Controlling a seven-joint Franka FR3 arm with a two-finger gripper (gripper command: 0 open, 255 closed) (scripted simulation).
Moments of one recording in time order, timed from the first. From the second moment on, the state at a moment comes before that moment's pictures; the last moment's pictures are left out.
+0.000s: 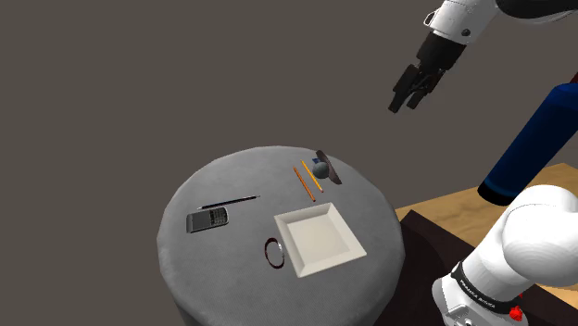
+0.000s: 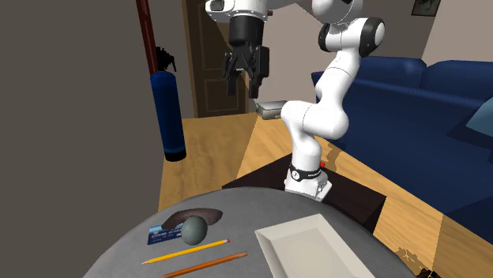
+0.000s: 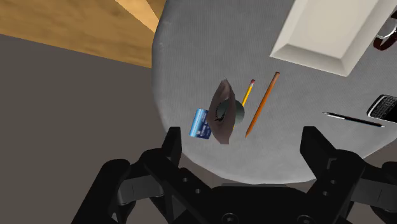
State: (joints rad) arm 0.02 -0.83 -0.03 -2.35 0.08 1.72 0.07
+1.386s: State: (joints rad) arm -0.01 -0.33 0.17 -2.51 -0.06 2.29 0.25
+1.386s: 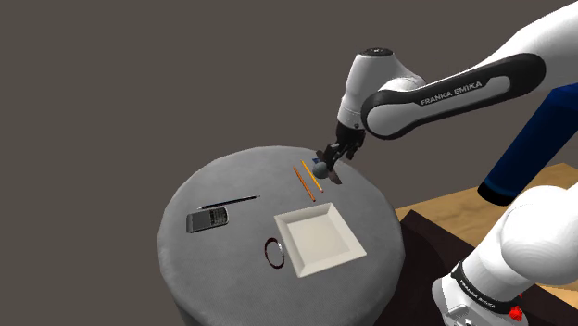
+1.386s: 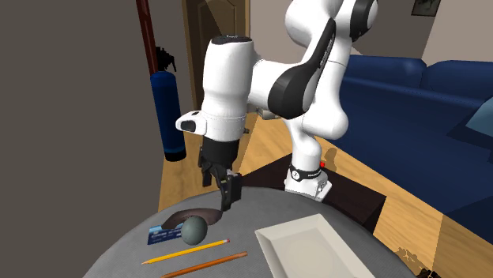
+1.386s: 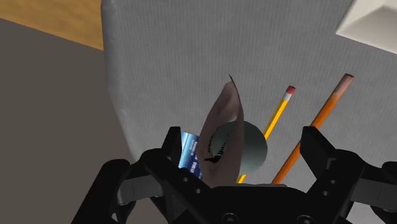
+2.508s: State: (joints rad) arm -0.03 -0.24 0.19 -2.55 -0.10 2.41 0.29
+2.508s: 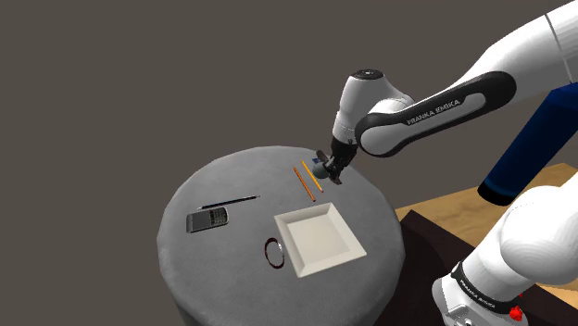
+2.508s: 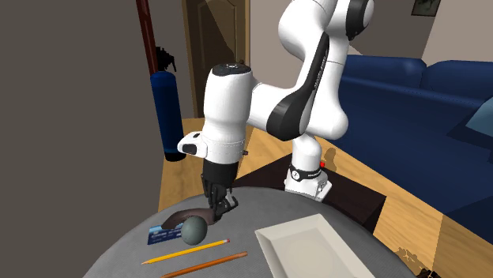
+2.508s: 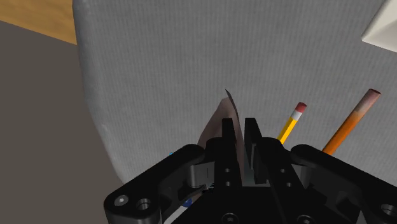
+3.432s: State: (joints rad) arm -0.01 -0.33 0.18 -2.47 -0.07 2.25 0.26
